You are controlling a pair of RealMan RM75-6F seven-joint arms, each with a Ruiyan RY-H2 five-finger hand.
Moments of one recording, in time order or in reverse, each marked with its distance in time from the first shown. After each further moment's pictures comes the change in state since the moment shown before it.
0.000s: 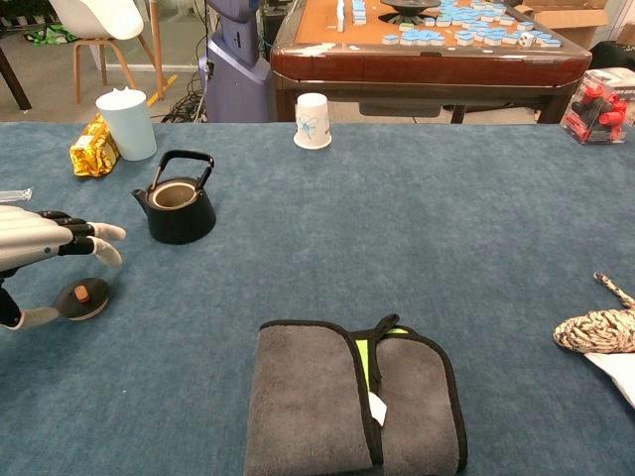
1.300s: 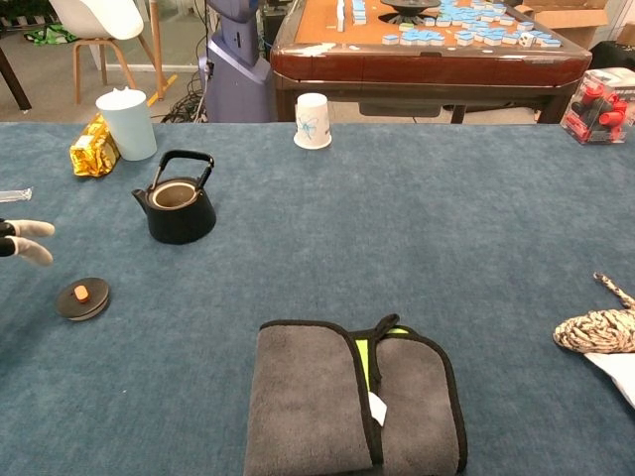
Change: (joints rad) left arm 0.197 0.070 -0.006 -0.090 0.095 0.139 0.021; right arm -0.025 0.014 0.010 -0.036 -0.041 0.025 -0.002
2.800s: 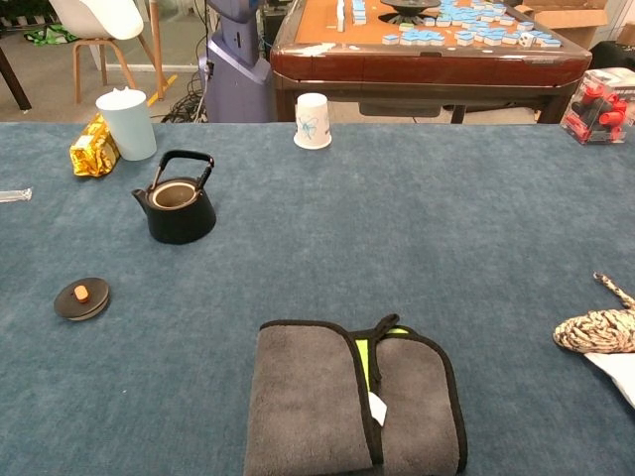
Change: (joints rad) left arm 0.158 0.096 0.008 0.098 0.229 0.168 -0.384; right arm -0.123 -0.076 -0.045 0.023 -0.088 0.113 -0.015
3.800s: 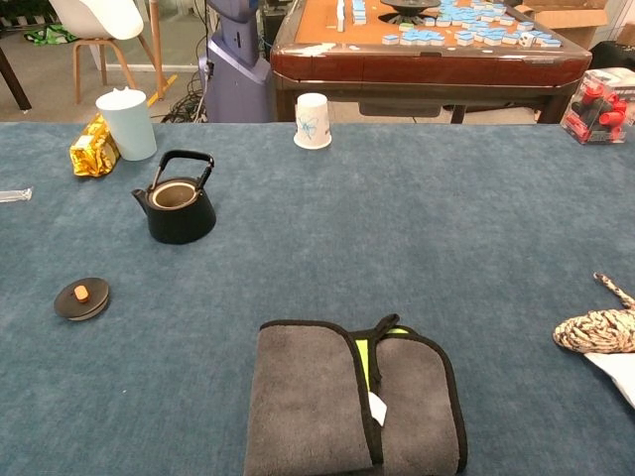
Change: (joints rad) left arm 0.106 0.062 0.013 -0.068 0.117 0.212 0.009; right arm -0.121 -0.151 -0.080 0.248 -0.050 0.116 0.118
